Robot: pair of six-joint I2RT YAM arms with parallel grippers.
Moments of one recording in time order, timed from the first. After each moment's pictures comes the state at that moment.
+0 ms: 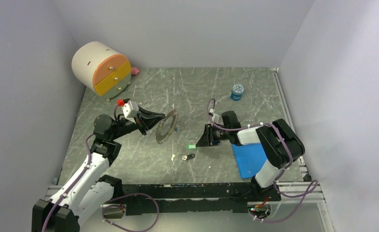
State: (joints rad) left arm -0.30 0.83 0.50 0.58 0.84 -0.22; right arm 0.42 1.67 0.55 0.33 -0.80 0.42
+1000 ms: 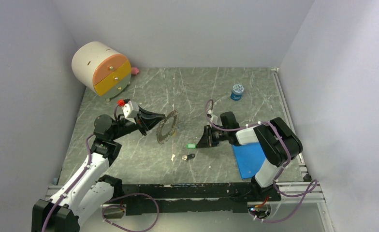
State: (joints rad) left arm -0.30 0.83 0.49 0.58 0.84 -0.23; right arm 0.43 1.70 0.56 0.35 -0.83 0.42
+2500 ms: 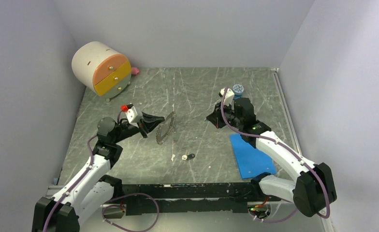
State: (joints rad) left arm -0.30 0.82 0.43 0.54 0.80 -0.10; right arm 0.46 1.13 0.72 -0.02 -0.34 0.18
